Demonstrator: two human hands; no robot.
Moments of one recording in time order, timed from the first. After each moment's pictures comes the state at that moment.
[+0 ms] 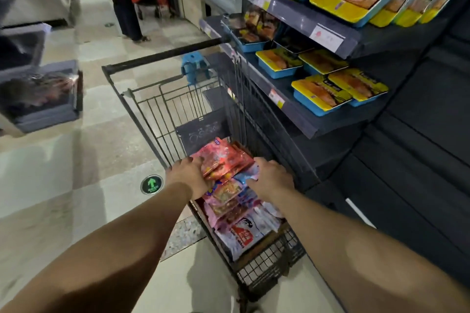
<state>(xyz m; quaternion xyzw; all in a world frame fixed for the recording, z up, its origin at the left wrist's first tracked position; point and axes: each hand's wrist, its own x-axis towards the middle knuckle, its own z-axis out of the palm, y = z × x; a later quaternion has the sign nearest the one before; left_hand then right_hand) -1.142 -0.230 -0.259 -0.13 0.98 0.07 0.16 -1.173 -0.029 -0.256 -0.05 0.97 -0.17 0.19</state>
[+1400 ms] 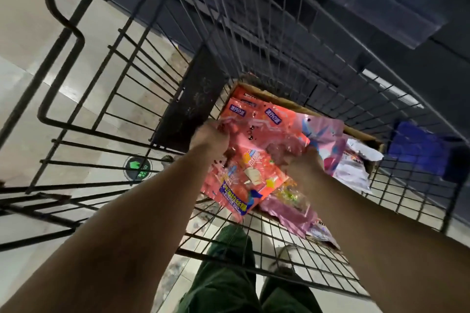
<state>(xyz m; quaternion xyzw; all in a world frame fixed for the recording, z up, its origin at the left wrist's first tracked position) -1.427 -0.328 -0.472 -0.09 0.87 0.27 0.40 -1.307 -0.157 -0.478 0.57 0.61 -0.52 0.15</state>
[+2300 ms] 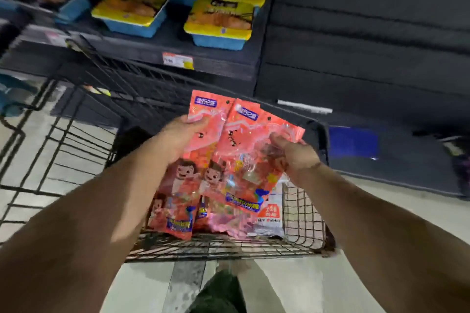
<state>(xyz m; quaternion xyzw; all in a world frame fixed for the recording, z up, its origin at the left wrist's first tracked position) -1.386 -0.205 -0.321 0.05 0.77 0.50 0.39 -1.195 -0.044 -0.336 0.53 0.45 -0.71 -0.09</state>
